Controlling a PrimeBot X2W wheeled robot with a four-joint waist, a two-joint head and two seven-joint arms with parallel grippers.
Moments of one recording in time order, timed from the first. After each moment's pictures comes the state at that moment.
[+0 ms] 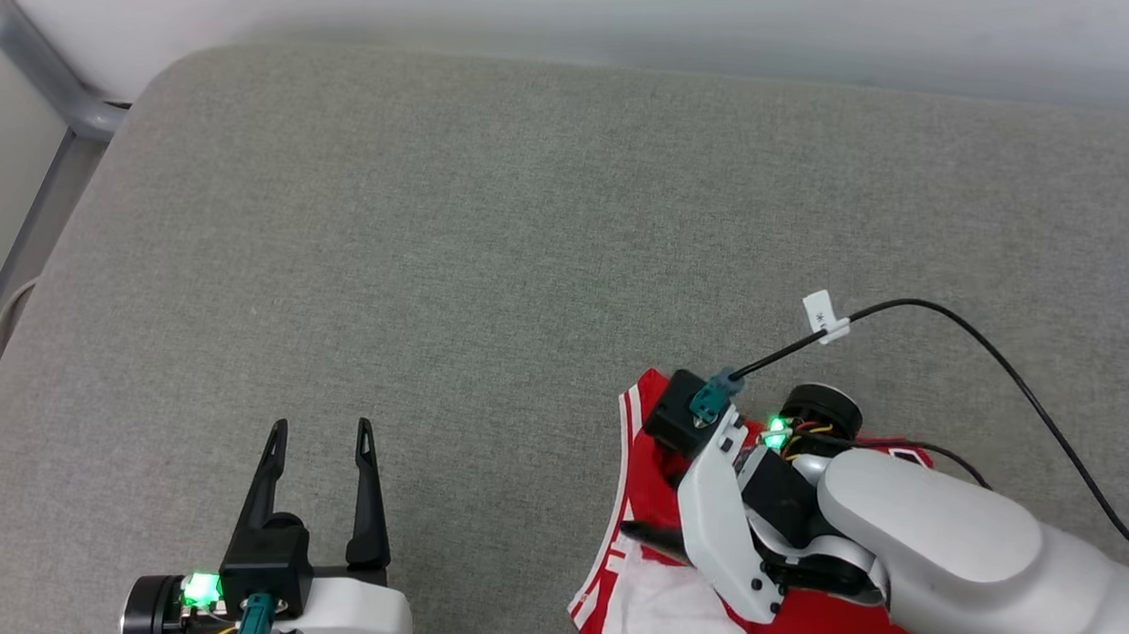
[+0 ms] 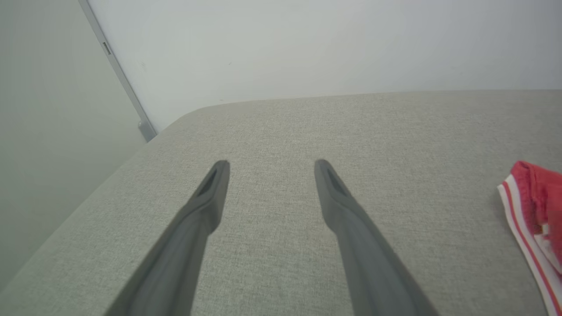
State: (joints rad) left arm -0.02 0.09 -0.08 0.07 -0.01 0.10 -0.26; right arm -0.77 -0.36 1.18 0.37 0.88 0.13 0.46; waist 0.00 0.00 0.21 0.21
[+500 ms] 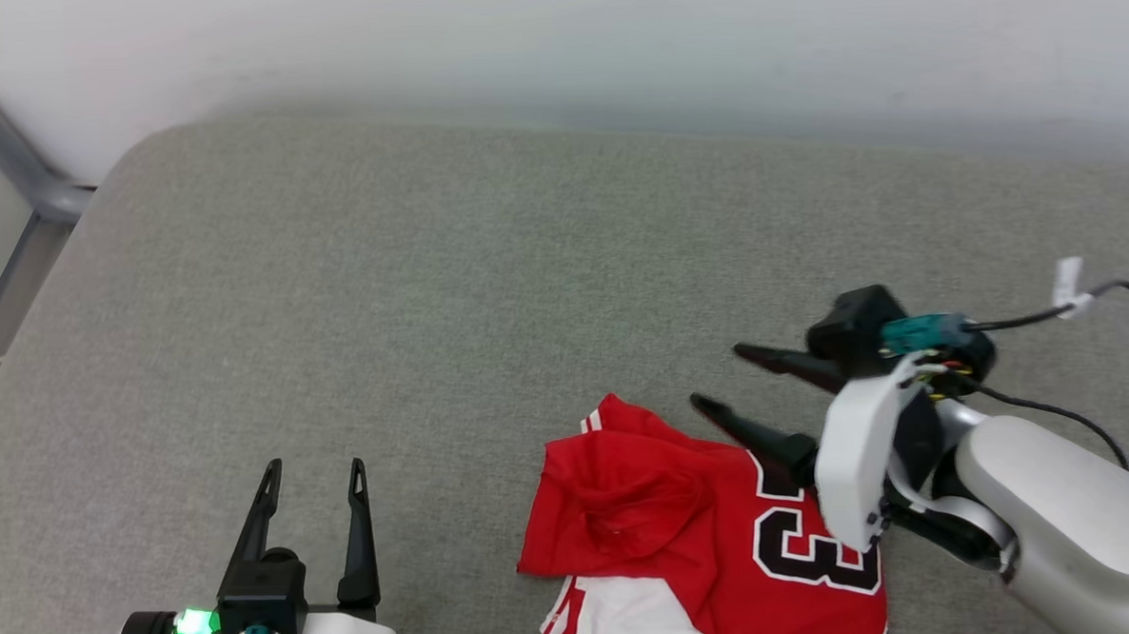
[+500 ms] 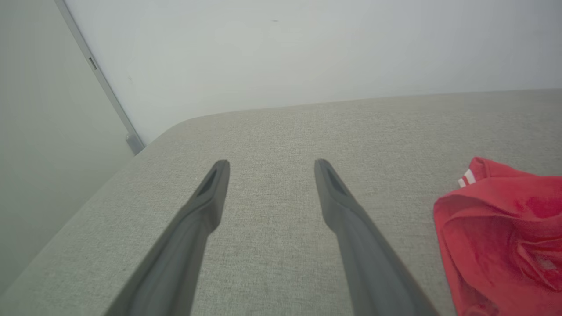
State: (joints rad) left arm 0.04 0.12 -0.08 0.08 0.00 0.10 -0.26; right arm -0.67 -0.53 0.95 0.22 0.81 0.13 0.15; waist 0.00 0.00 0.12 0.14
